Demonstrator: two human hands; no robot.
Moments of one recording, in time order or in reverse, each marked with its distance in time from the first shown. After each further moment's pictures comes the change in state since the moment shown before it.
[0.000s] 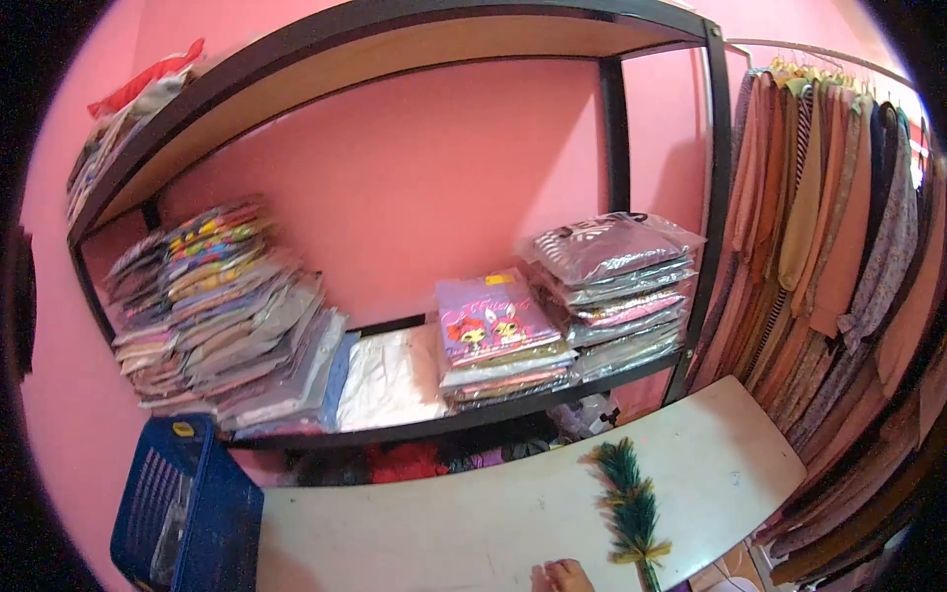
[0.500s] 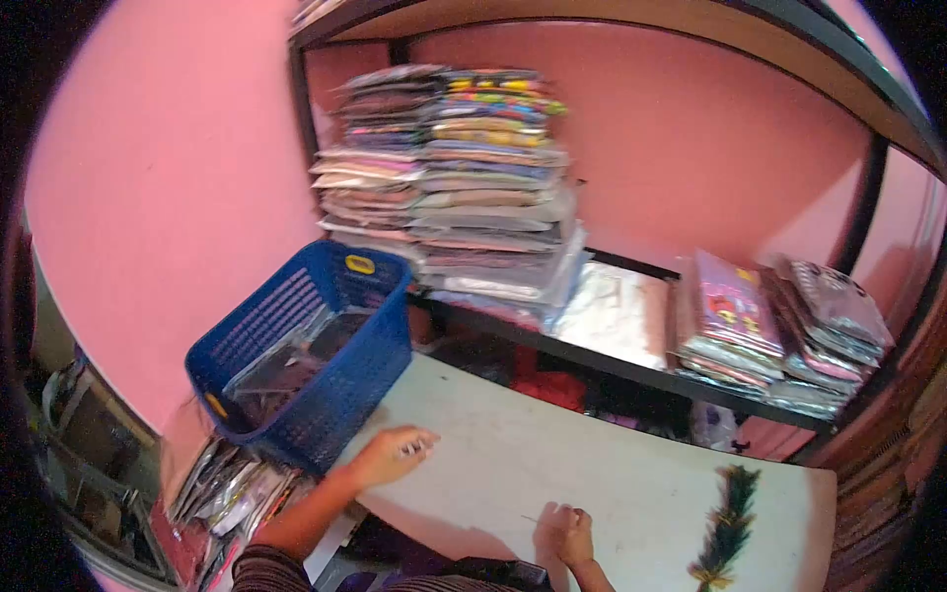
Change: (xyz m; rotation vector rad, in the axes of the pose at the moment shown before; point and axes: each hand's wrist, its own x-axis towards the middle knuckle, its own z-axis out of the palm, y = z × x) left_hand -0.023 0.081 -0.304 -0.077 0.359 0.100; right_hand 0.064 -0.115 0.135 -0.064 -0.264 -0.192
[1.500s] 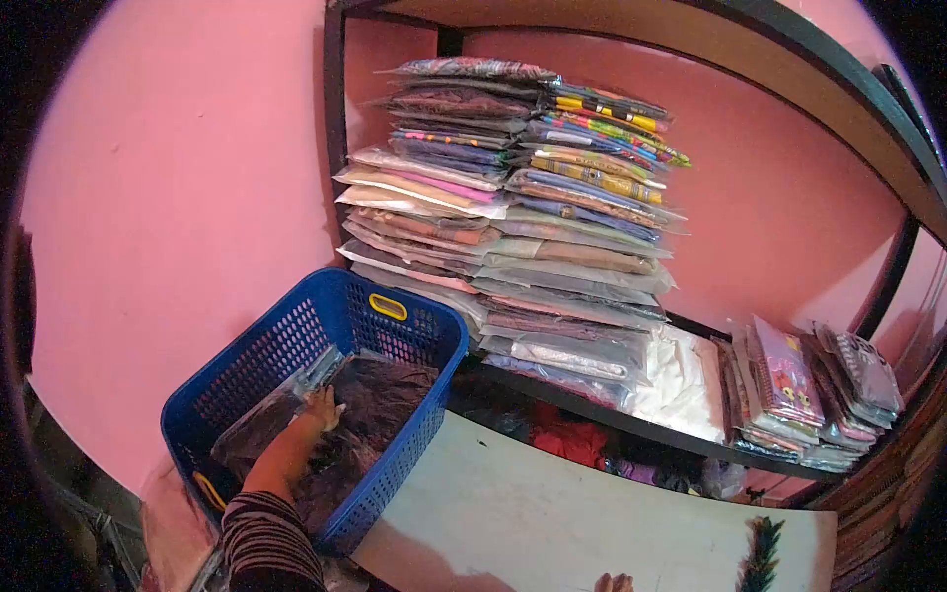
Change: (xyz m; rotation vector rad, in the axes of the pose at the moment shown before) left_hand 0.061 -0.388 -0.192 0.718 -0.237 -0.950; right_hand 0.007 -0.055 0.056 -0.547 0.158 0.093
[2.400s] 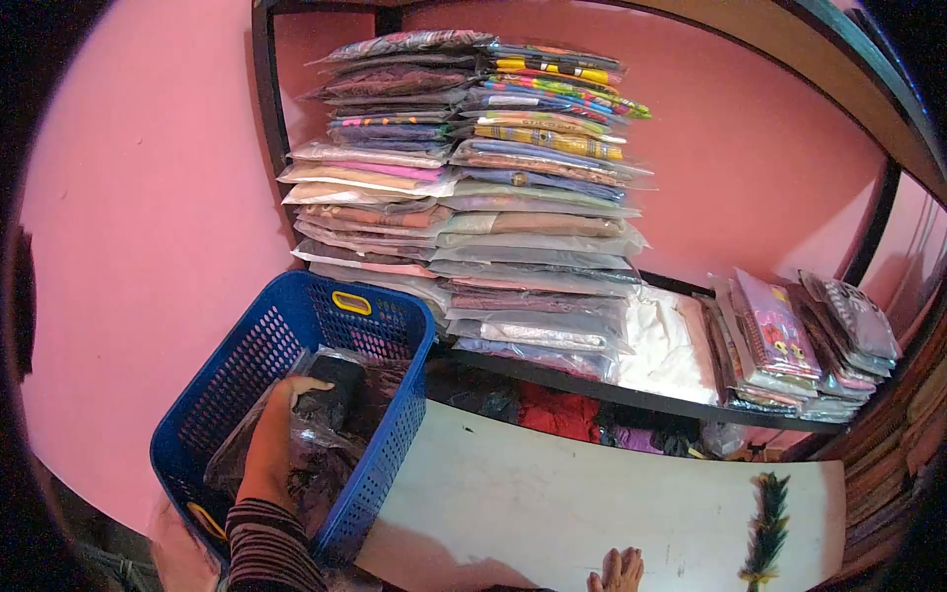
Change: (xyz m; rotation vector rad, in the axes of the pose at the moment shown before) left_hand 0.071 -0.002 -0.041 -0.798 -0.225 -0.170; right_hand 0.011 -0.008 -0.004 0.172 -0.127 0.204
